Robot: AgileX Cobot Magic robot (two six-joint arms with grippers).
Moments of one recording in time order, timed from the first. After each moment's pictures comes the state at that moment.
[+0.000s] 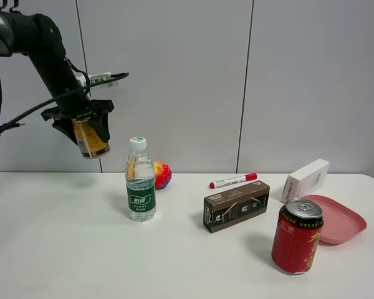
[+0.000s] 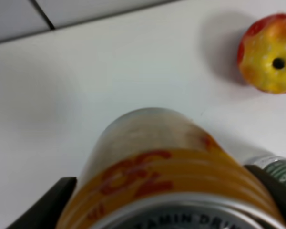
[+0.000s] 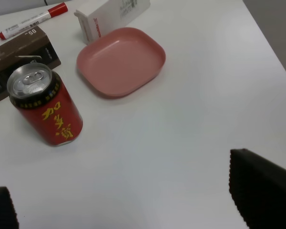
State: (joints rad) left arm -0.09 2.40 -2.34 -0.18 1.24 0.08; right arm -0.01 0.00 -0.50 0.05 1.06 0.00
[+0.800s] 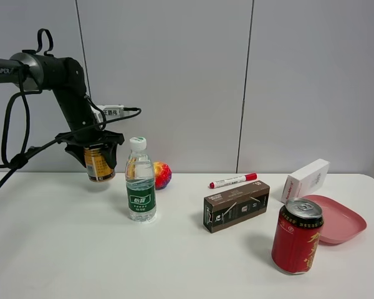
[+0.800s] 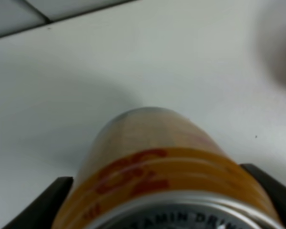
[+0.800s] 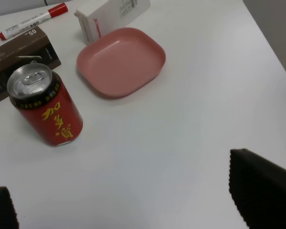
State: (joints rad) left arm -0.14 2.53 -2.34 -0.06 1.11 0.06; right arm -0.01 0.00 -0.50 0.05 1.06 0.00
